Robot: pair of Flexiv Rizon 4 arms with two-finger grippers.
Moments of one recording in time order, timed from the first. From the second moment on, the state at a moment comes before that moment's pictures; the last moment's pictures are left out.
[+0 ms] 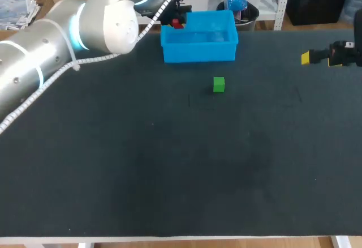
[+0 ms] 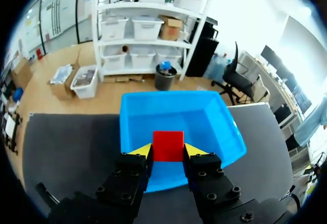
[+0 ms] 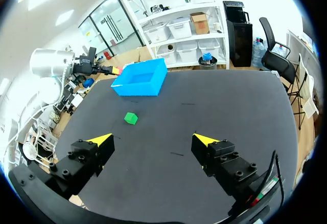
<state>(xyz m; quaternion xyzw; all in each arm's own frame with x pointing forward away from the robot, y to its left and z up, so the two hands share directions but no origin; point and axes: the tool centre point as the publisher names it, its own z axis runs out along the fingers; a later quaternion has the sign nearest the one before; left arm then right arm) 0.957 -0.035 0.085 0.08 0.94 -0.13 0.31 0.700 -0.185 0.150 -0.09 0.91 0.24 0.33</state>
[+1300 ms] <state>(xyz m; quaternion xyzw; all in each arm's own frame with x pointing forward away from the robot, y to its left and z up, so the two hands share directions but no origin) 0.970 -0.050 0.067 0.09 0.95 -0.11 0.28 0.700 -0.185 0.150 -0.09 0.91 0.24 0.33</state>
